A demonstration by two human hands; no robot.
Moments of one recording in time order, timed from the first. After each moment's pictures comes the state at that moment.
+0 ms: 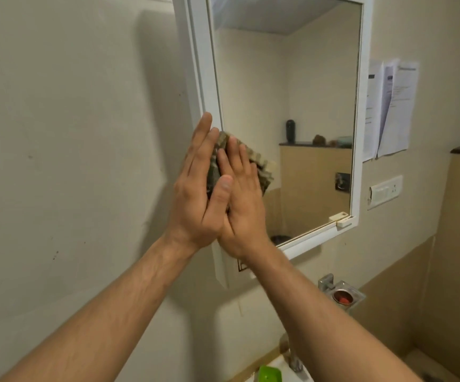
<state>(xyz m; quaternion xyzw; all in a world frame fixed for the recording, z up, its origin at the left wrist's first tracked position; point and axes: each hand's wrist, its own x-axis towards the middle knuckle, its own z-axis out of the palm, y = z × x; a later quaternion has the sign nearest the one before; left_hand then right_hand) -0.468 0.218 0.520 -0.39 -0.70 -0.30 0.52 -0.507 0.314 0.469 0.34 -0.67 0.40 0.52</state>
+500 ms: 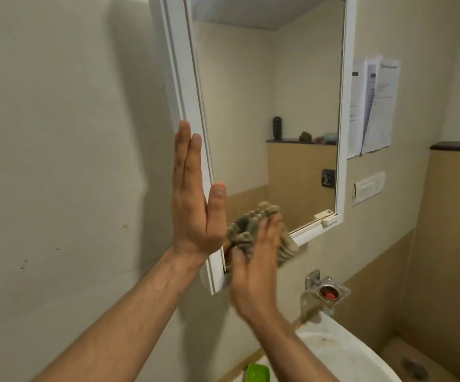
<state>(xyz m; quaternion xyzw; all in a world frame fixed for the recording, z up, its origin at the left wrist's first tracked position) -0.499 0.245 0.496 -0.36 -0.64 -0.33 0.59 -0.495 0.339 0.350 0.10 -0.77 0.48 0.41</state>
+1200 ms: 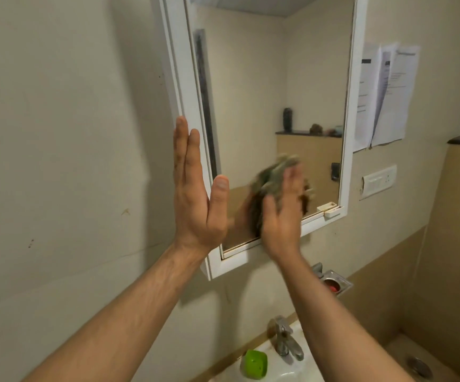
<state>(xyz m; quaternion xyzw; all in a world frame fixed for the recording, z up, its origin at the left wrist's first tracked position) -0.492 0.253 0.484 -0.32 -0.67 -0.33 0.59 -0.537 0.405 0.411 0.14 -0.74 0.51 0.42</state>
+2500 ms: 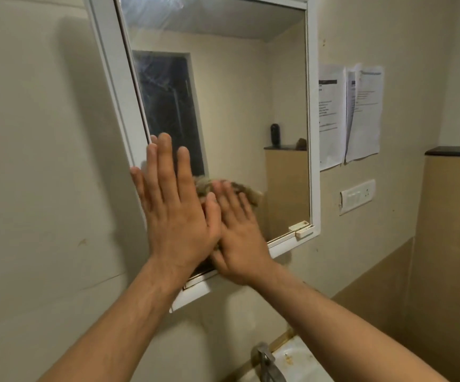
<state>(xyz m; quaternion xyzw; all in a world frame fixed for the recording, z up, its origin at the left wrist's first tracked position) -0.493 0.299 0.493 -0.10 -0.75 -0.02 0.65 -0.563 0.419 0.416 0.37 -0.75 0.17 0.52</state>
